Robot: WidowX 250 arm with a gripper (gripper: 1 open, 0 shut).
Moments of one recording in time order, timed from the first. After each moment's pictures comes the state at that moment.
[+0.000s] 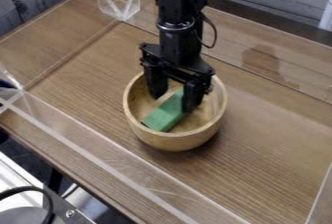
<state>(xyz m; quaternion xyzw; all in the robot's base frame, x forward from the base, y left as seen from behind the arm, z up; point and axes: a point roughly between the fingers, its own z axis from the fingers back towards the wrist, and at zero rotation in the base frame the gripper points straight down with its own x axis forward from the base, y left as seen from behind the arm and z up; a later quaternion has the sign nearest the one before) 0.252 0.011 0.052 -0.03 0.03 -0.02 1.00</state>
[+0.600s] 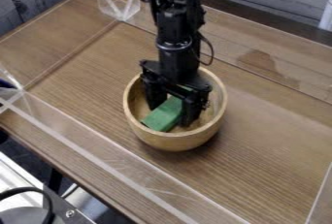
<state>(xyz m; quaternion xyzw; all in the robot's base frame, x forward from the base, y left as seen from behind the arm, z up) 0.249 0.013 0.029 -0.03 0.04 -0.02 1.00</state>
